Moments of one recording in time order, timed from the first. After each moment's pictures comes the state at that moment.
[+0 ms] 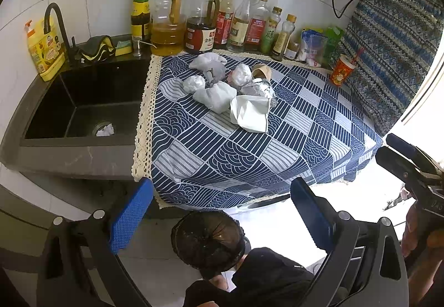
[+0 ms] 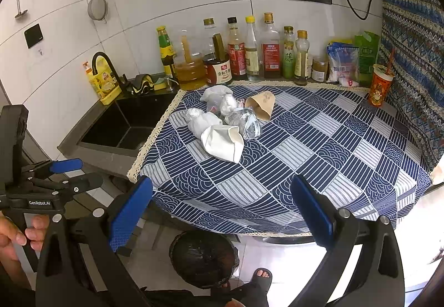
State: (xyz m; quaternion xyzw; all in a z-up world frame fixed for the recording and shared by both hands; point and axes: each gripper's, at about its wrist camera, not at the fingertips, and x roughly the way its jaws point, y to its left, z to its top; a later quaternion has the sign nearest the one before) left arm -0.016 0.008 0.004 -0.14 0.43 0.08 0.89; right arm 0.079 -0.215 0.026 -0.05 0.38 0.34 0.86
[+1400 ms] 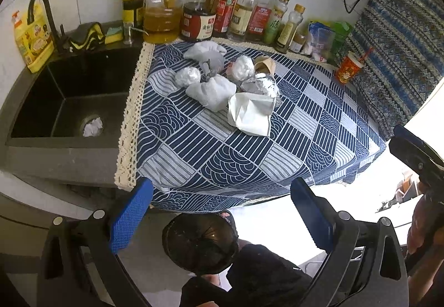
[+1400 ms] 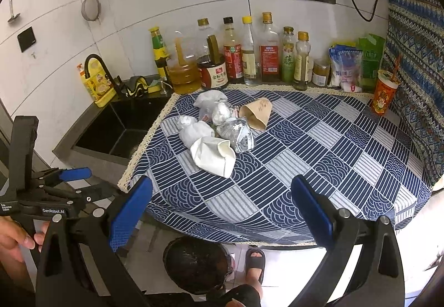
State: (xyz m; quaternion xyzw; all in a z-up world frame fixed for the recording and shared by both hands) left arm 0.038 0.020 -0.020 -0.17 0.46 0.07 0.87; right arm 0.137 -0.206 0.024 -0.05 0.40 0.34 0.85
